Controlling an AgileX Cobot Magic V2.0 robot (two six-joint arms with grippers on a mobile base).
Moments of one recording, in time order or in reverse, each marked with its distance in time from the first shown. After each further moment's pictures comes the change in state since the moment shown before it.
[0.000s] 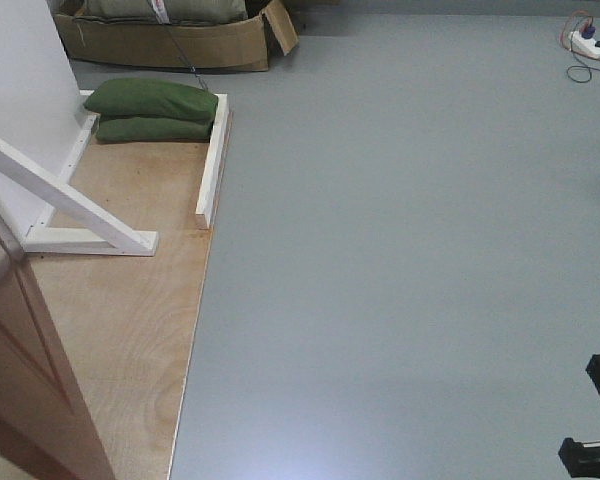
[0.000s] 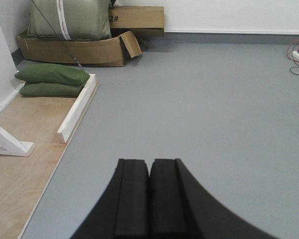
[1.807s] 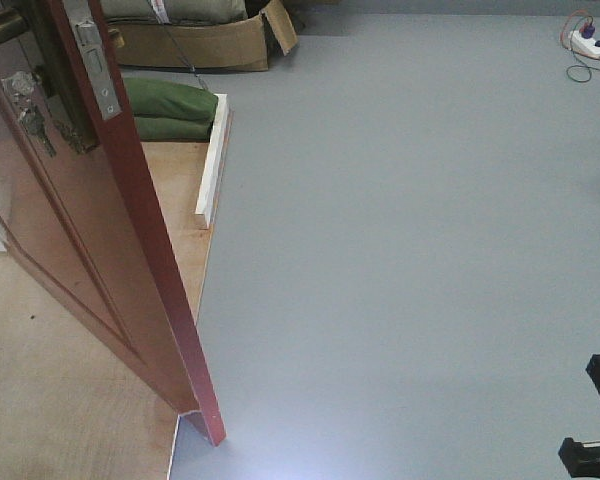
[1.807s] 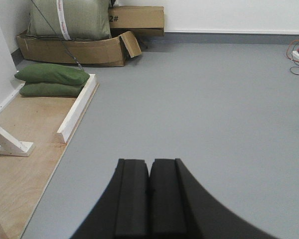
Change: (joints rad) left arm -0.142 0.257 -0.120 0.216 0.632 0.000; right arm 0.000 0.000 0.000 0.000 0.000 0.000
